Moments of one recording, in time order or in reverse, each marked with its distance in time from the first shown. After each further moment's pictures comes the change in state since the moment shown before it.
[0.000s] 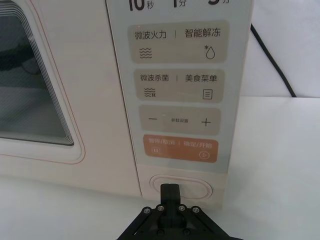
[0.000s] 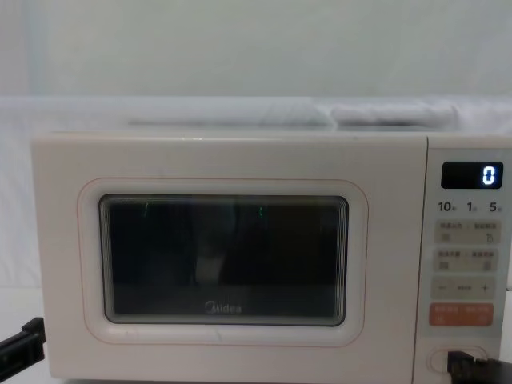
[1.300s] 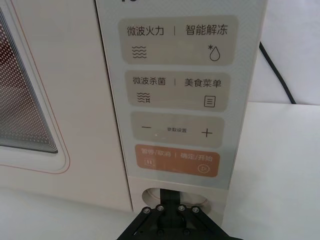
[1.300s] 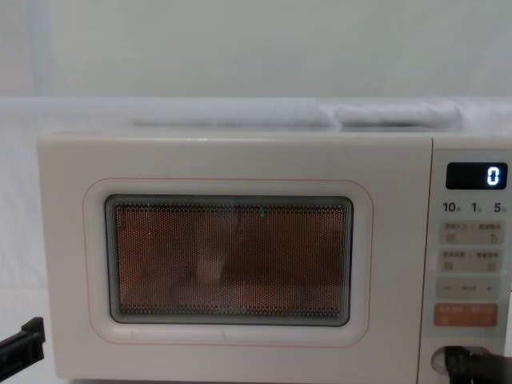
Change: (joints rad) left arm 0.000 0.000 0.000 0.000 0.000 0.000 0.000; right arm 0.070 -0.013 0.016 0.098 -0.036 -0.036 -0.002
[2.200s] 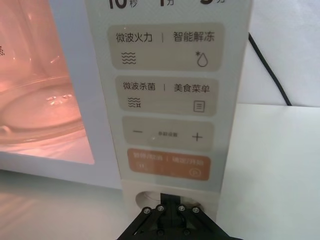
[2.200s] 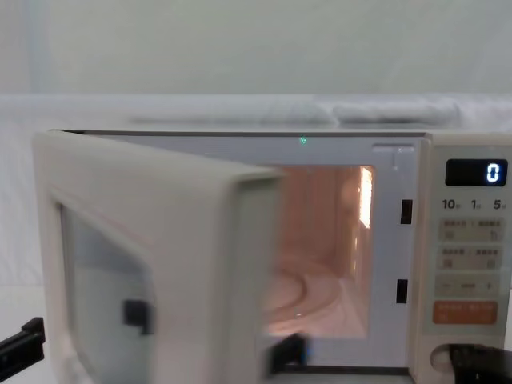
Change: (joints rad) left arm 0.000 0.000 0.000 0.000 0.000 0.000 0.000; right arm -0.001 0.001 0.006 -0.011 0.003 -0.005 0.008
